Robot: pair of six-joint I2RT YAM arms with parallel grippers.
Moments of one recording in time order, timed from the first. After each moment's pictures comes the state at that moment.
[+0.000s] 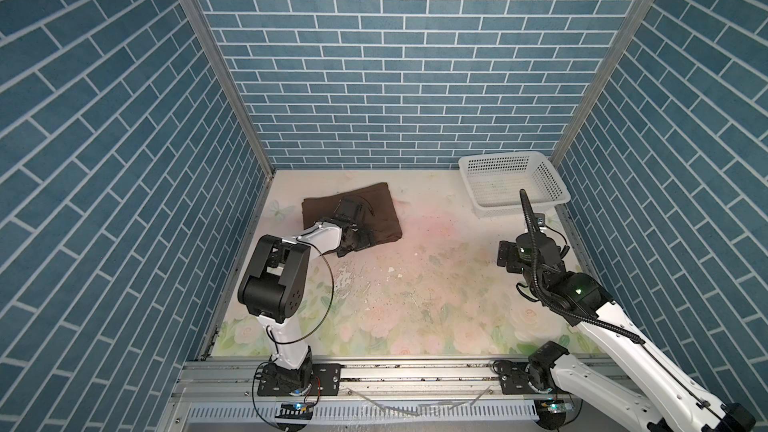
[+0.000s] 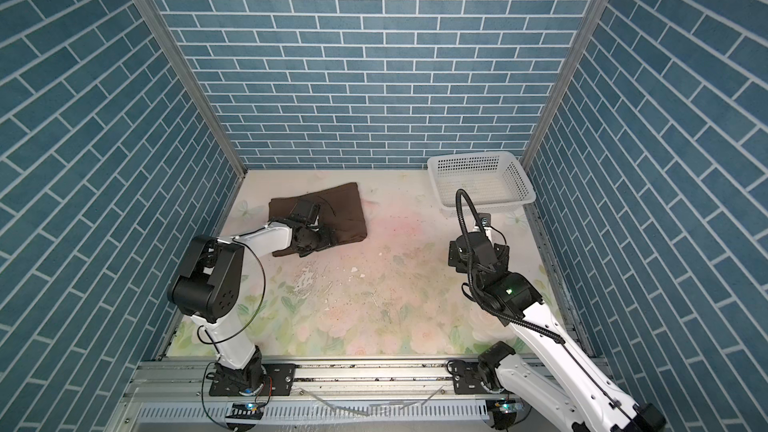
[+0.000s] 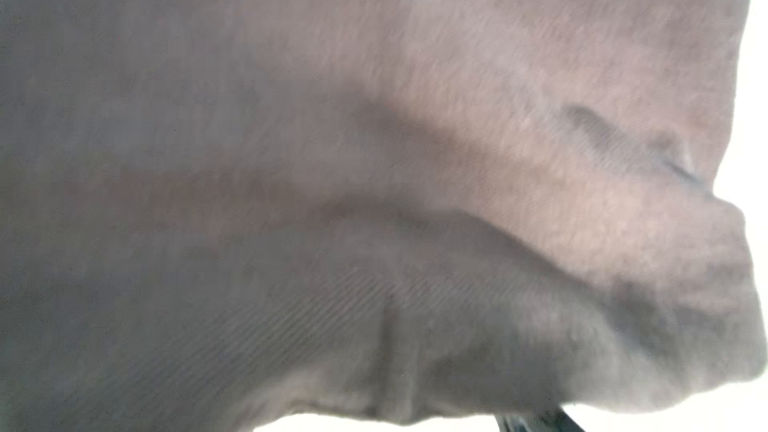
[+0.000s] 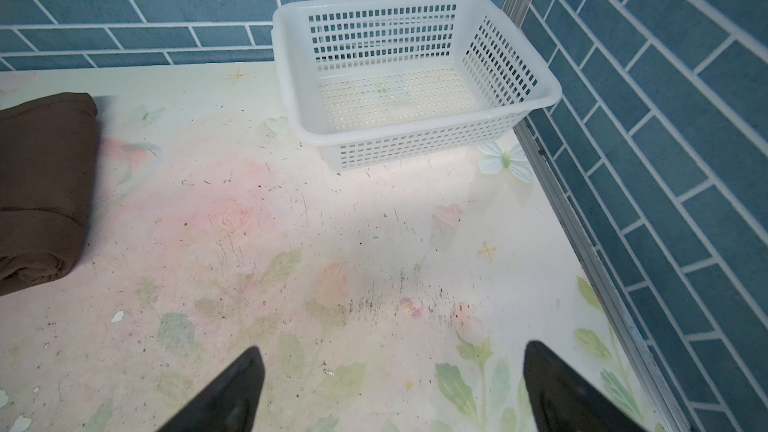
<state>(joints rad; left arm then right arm) -0.30 1.78 1.04 -0.38 0.08 -0.59 0.59 0.81 0.82 -0.70 0.57 0.37</state>
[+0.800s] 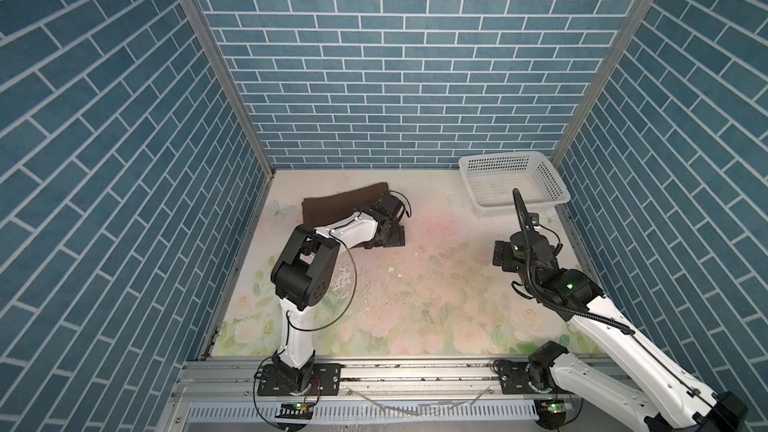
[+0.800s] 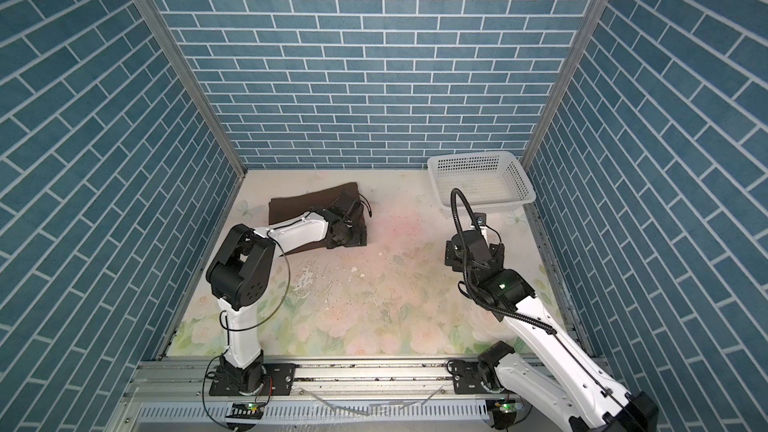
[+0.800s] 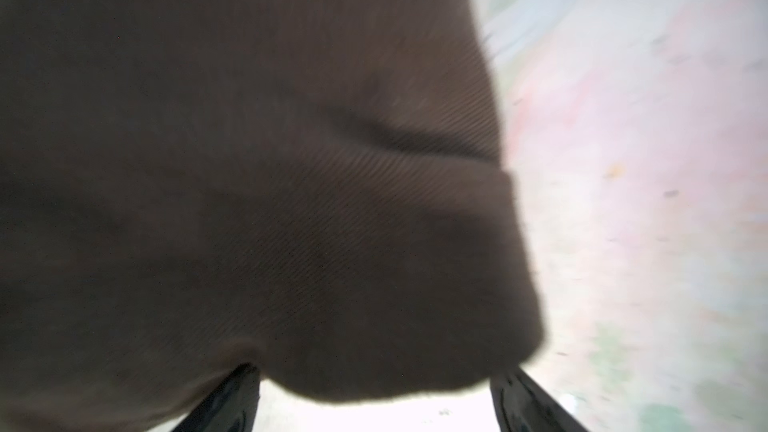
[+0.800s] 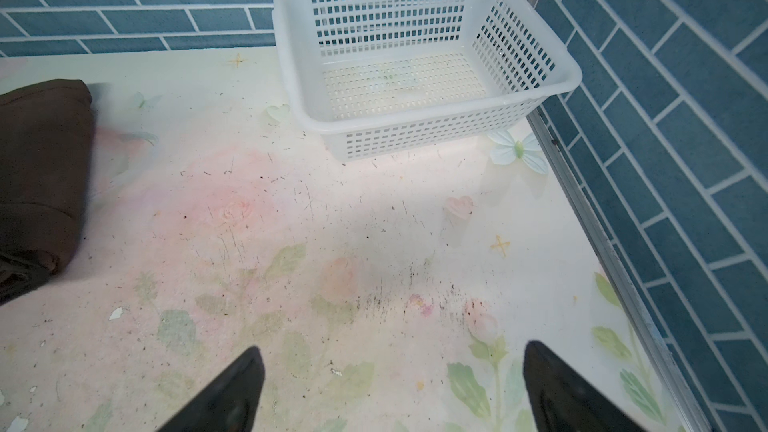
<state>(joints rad) -0.54 2.00 1.37 -0.57 -0.06 -0.56 0.58 0.86 0.80 -0.66 0.55 0.39</state>
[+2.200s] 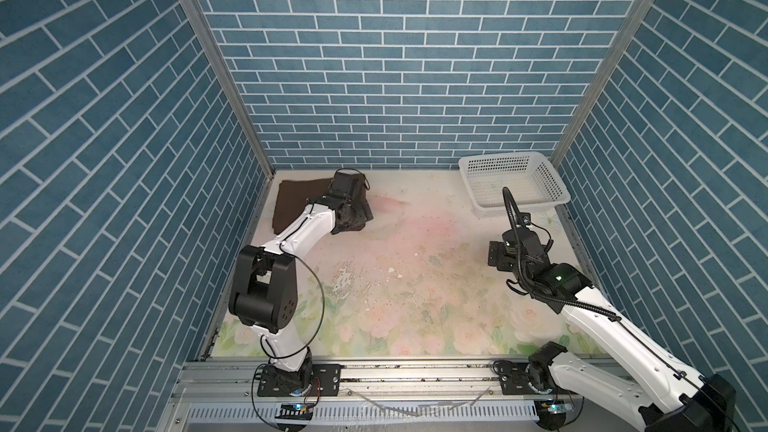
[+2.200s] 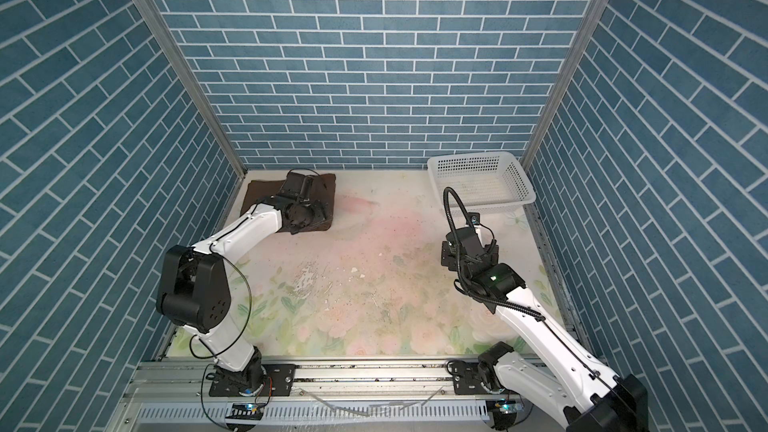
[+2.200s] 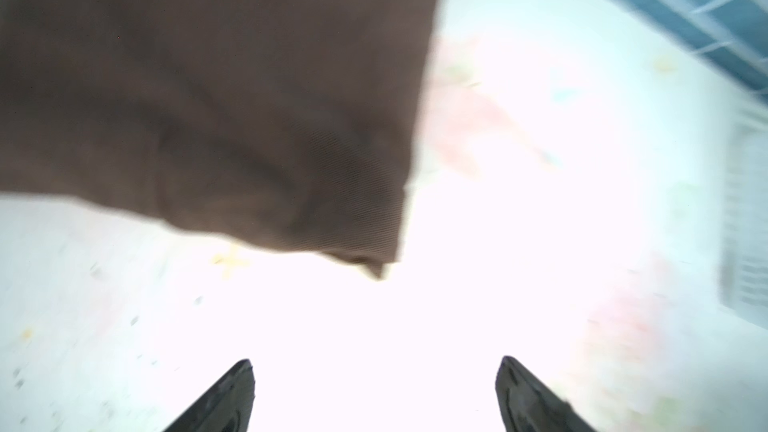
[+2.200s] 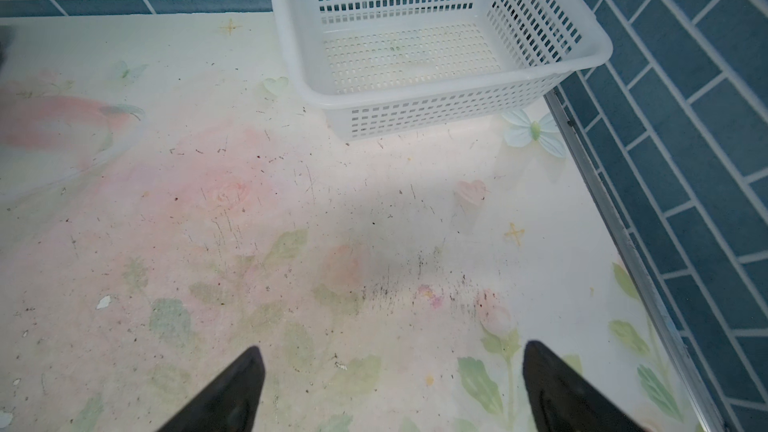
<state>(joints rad) -0.33 1.75 1.41 -0.62 -0.05 -0.61 0.57 0.95 0.80 -0.64 0.51 0.40</state>
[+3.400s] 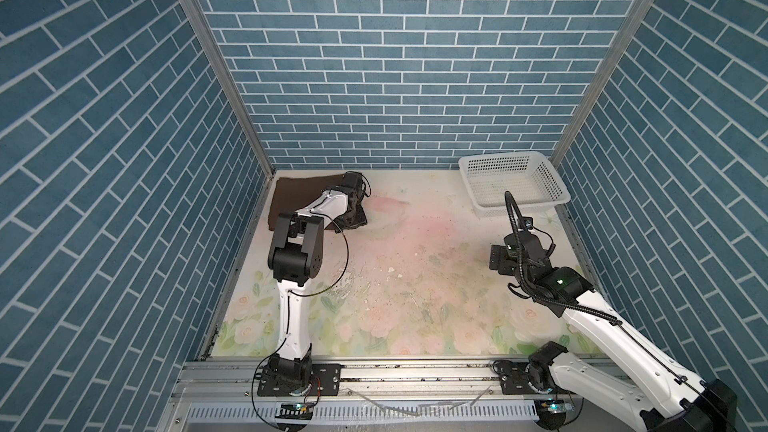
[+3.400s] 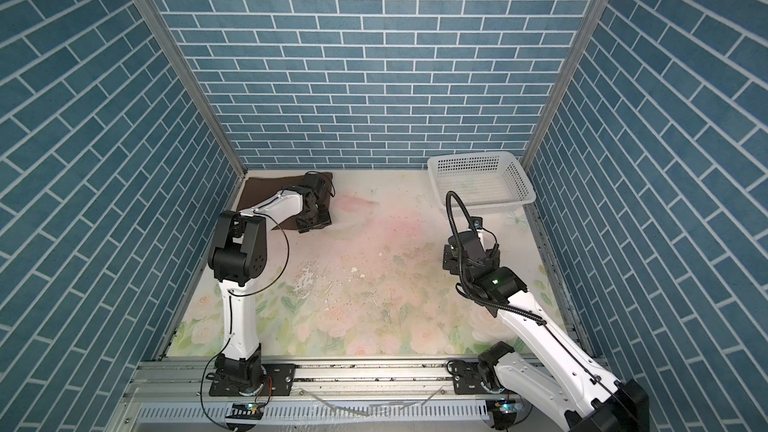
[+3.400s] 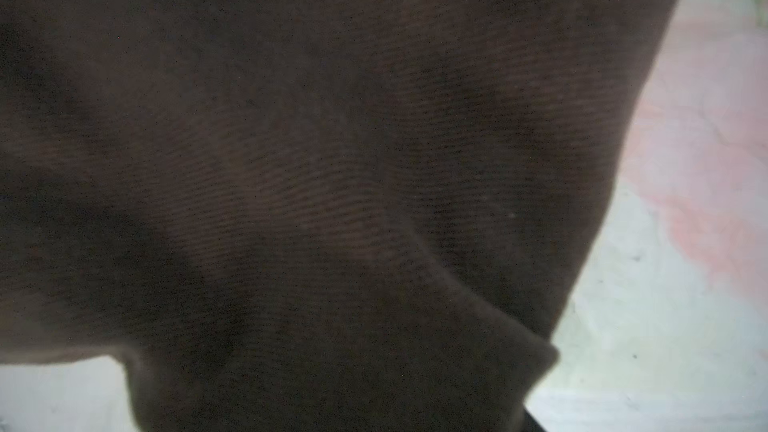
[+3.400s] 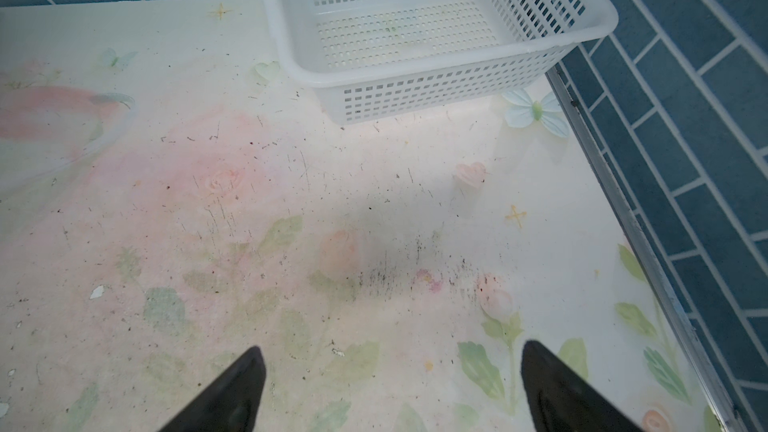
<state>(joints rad) -0.23 2.17 1.64 -0.74 -0.10 -0.56 0.56 0.91 0.76 -0.65 0.50 0.43</state>
